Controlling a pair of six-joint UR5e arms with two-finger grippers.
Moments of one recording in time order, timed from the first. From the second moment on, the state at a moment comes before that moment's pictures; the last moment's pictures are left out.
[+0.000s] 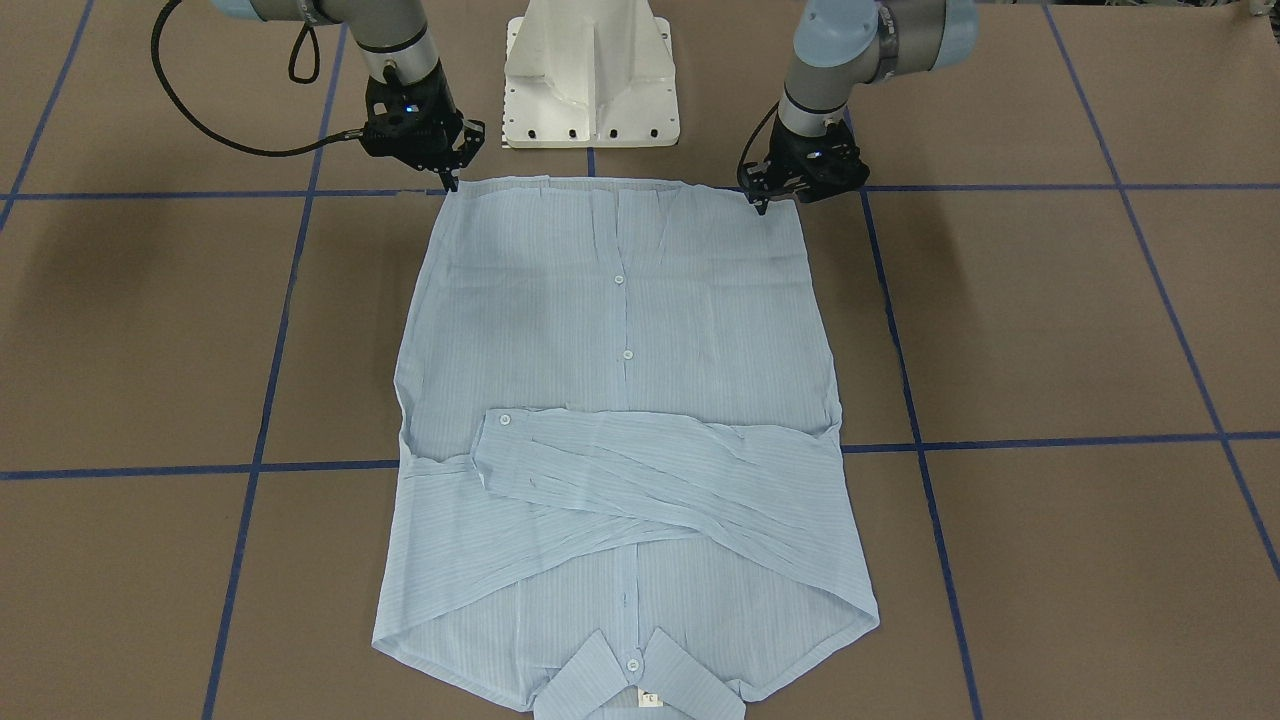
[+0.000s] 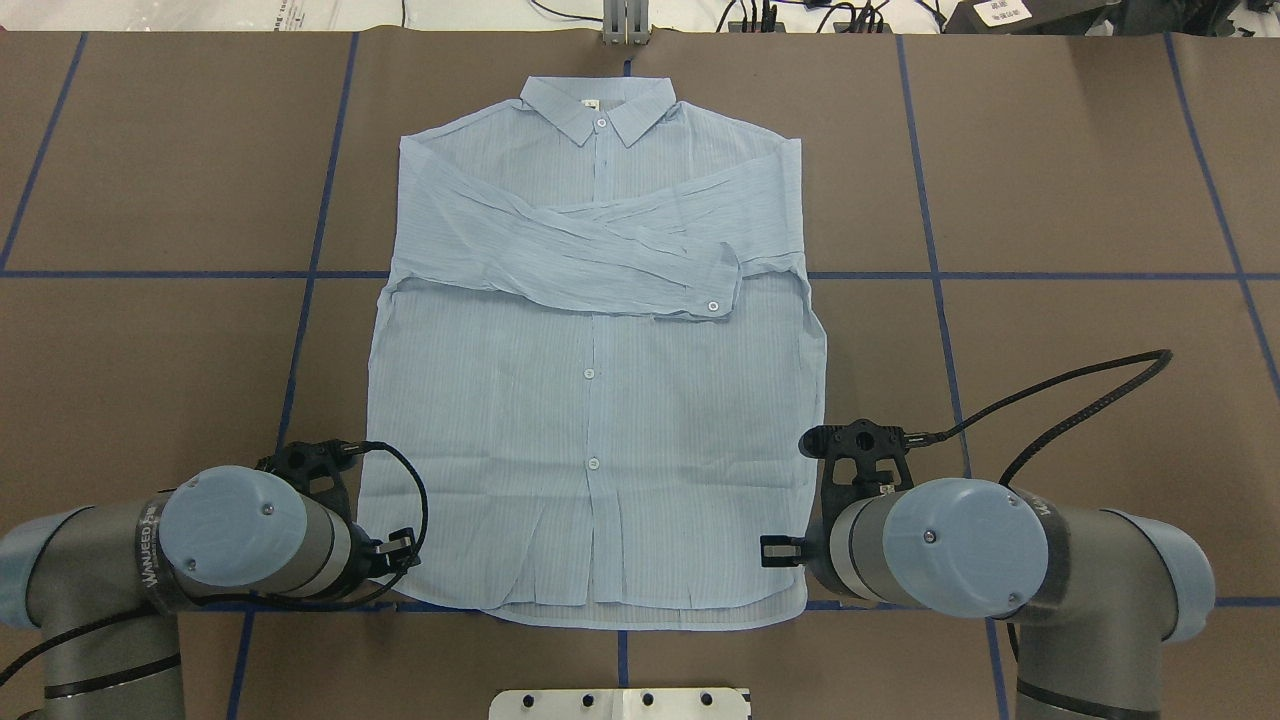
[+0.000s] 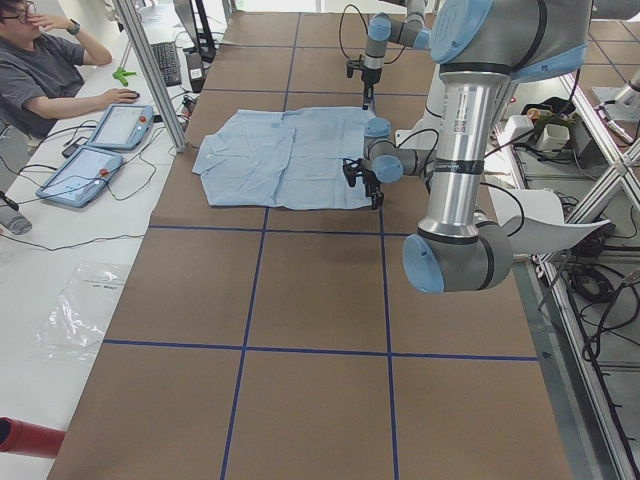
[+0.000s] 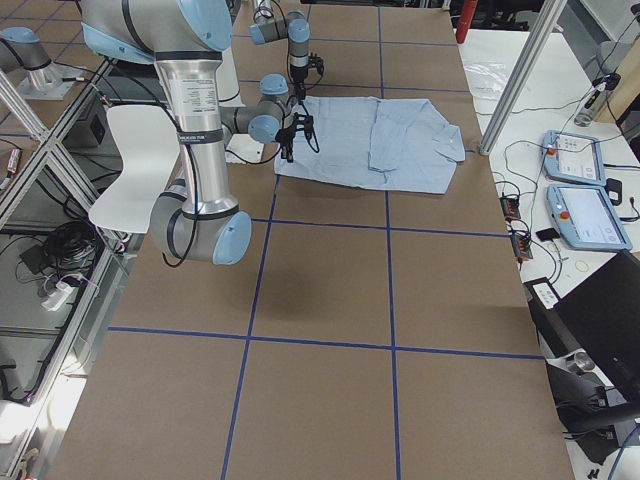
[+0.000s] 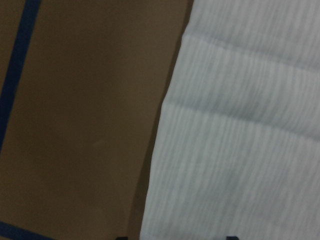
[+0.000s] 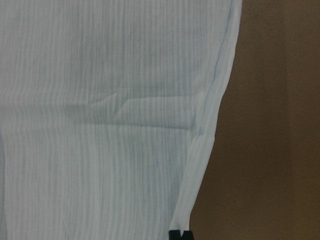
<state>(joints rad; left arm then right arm) -0.29 -1.73 -2.00 -1.72 -1.79 -1.66 0.24 -1.35 2.13 -1.50 1.67 1.41</state>
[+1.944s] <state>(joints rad) -0.32 -1.73 -1.98 -1.73 -1.79 -1.66 0.25 -1.35 2.12 -1.50 1.66 1.41</state>
